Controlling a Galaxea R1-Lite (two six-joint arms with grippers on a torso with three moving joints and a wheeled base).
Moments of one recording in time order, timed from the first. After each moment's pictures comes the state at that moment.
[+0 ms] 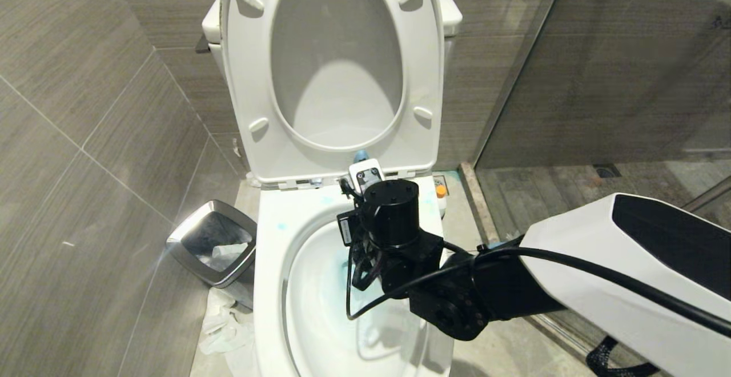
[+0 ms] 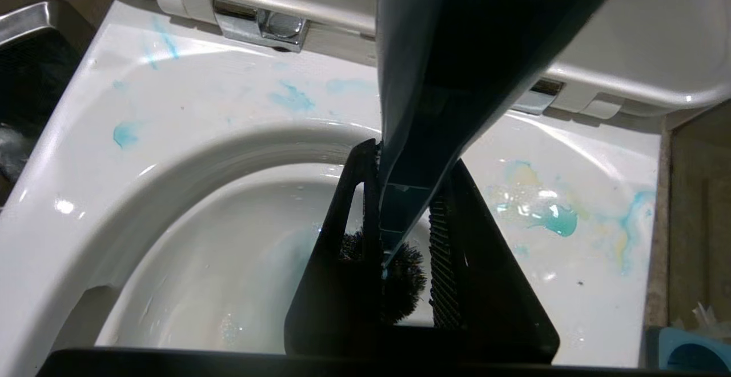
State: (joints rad) left arm 0.00 0.00 0.00 0.00 0.00 0.00; right arm 0.87 2.27 -1.38 -0.79 -0.59 -0.07
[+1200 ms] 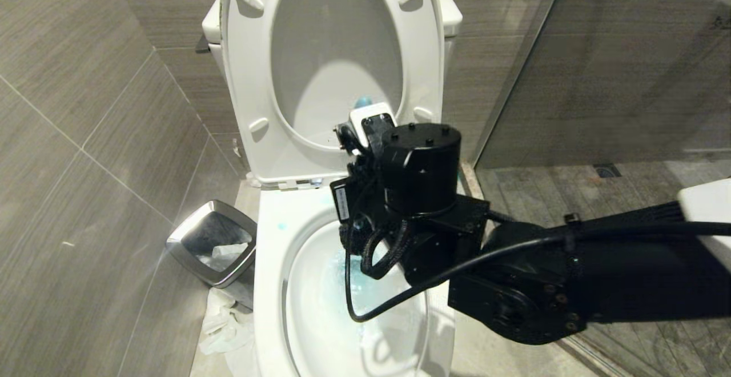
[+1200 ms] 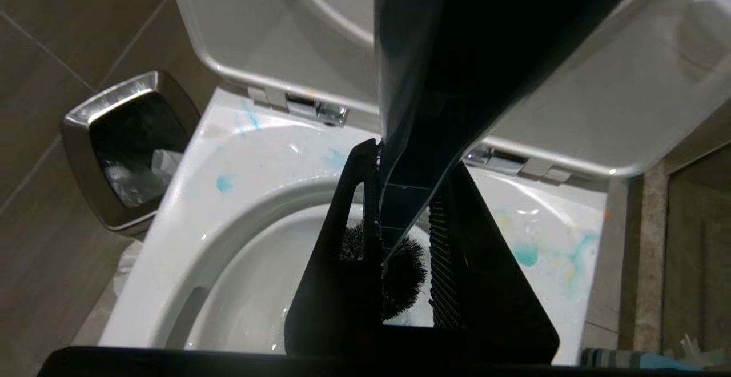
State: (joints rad) left arm 0.00 0.00 0.00 0.00 0.00 0.00; right arm 0.94 2.02 -1.37 -0.61 -0.59 -0.07
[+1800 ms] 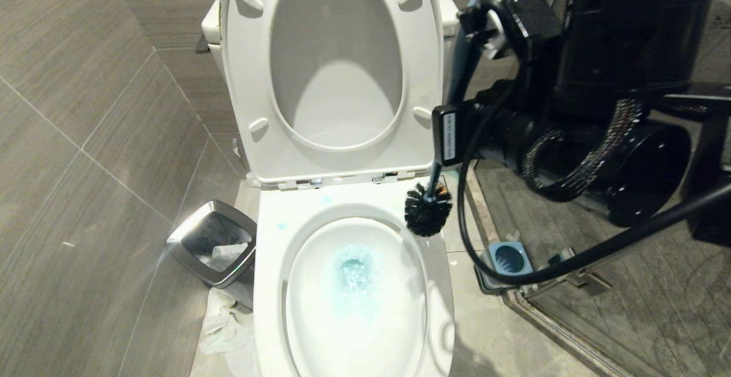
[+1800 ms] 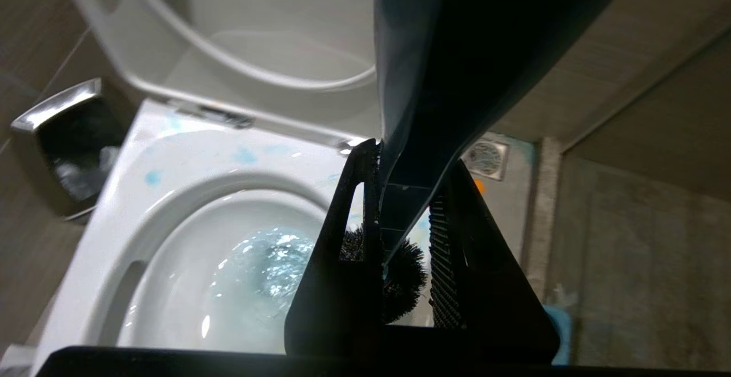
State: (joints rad) left arm 0.00 0.00 0.00 0.00 0.00 0.00; right arm 0.85 1.67 -1.36 -0.22 -0.60 -0.07
